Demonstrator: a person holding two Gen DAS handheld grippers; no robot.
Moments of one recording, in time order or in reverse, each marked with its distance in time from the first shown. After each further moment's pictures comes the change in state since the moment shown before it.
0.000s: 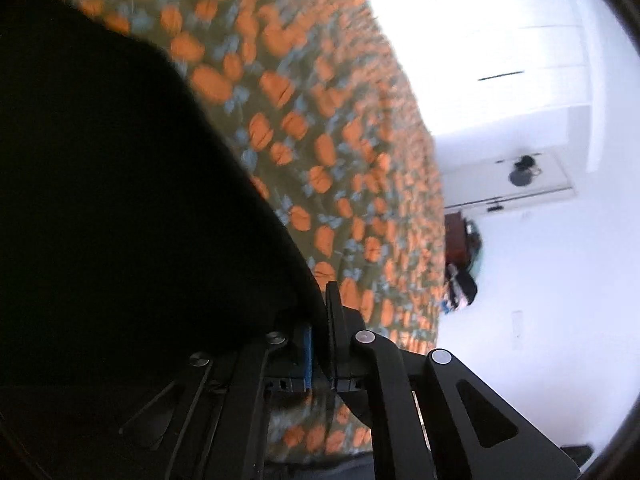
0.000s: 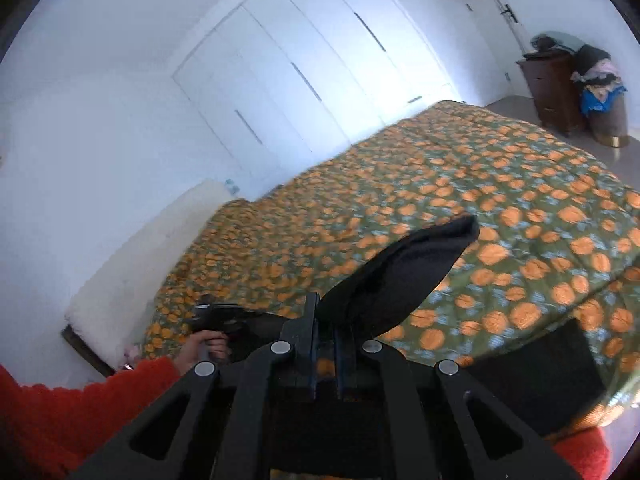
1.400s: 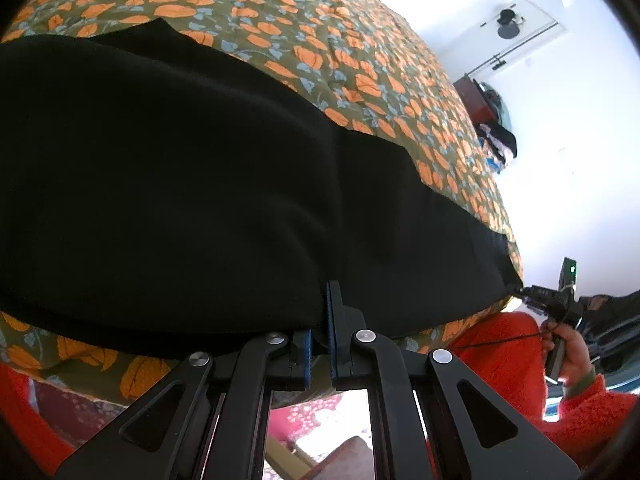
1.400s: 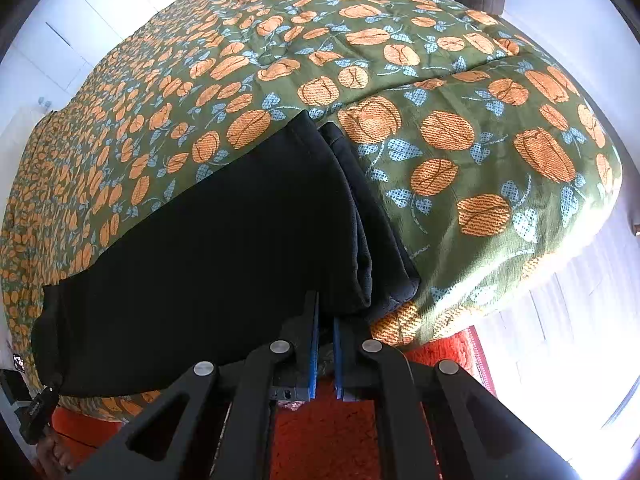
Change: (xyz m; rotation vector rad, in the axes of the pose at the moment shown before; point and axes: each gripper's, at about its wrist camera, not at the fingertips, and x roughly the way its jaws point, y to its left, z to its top) left arm -0.085 0.013 -0.254 0.399 0.226 0.233; right arm 0.034 -0.199 -0.073 0.191 0.551 -0.592
